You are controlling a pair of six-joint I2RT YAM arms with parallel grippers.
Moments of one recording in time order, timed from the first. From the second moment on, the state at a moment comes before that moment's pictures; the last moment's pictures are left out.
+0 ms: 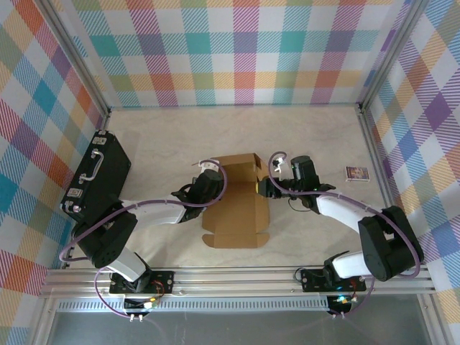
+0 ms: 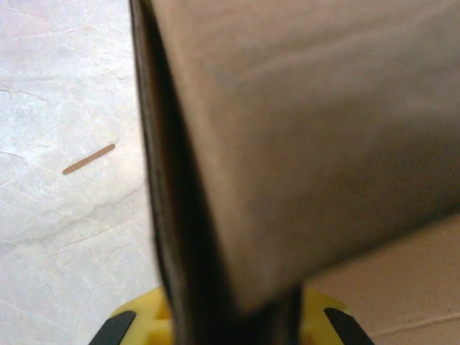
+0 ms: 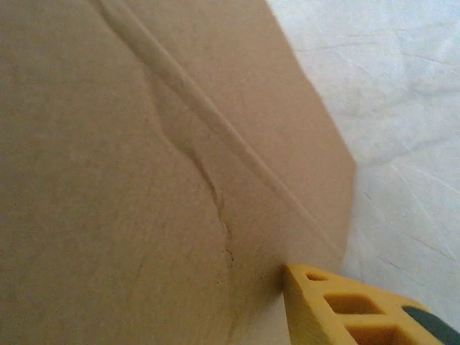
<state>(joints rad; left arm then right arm) -0.77 1.55 0.73 0.15 -0.45 -0.34 0.42 1.38 0.63 0.06 -0.56 0.39</state>
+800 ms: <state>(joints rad) -0.78 1.55 0.73 0.15 -0.47 -0.34 0.46 1.42 0.63 0.12 -0.58 0.25</state>
